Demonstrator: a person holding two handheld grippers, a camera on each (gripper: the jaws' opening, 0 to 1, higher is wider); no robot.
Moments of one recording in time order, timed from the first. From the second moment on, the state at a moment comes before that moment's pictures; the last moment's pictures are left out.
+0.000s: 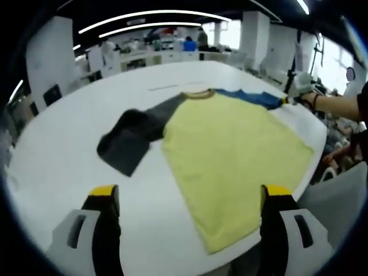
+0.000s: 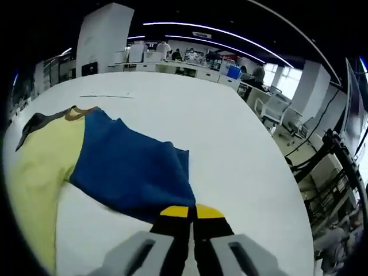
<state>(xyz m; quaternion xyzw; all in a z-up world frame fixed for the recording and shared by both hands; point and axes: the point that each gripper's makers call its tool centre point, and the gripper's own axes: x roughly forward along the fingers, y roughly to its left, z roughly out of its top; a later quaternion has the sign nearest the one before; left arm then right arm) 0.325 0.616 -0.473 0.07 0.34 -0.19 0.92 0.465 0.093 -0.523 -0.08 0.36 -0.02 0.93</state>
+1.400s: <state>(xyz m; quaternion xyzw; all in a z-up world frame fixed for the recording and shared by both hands) 0.319 0.616 -0.472 0.06 0.34 -0.20 0.92 0.448 0.157 -0.499 -0.11 0.37 0.10 0.92</state>
